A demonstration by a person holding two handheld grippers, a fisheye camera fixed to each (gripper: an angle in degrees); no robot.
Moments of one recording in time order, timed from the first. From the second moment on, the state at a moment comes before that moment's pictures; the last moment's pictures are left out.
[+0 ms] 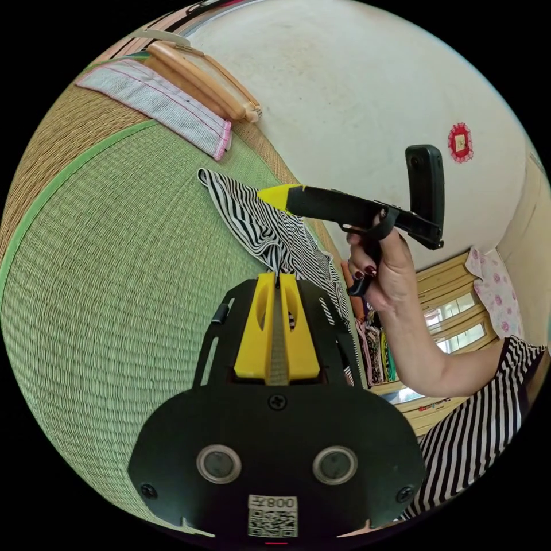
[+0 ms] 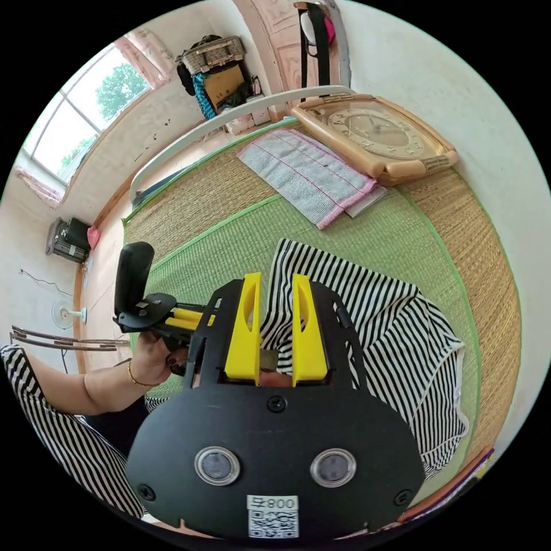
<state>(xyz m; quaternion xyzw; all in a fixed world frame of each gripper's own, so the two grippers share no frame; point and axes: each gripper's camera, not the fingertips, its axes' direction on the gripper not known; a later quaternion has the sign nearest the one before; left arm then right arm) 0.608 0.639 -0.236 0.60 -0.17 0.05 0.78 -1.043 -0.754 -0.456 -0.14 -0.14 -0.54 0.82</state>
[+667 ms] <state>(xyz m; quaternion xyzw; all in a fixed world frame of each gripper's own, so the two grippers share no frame) 0.541 0.645 -0.239 0.59 -0.13 0.09 0.79 -1.154 -0.760 -0.447 -0.12 -0.02 -0.57 0.82</state>
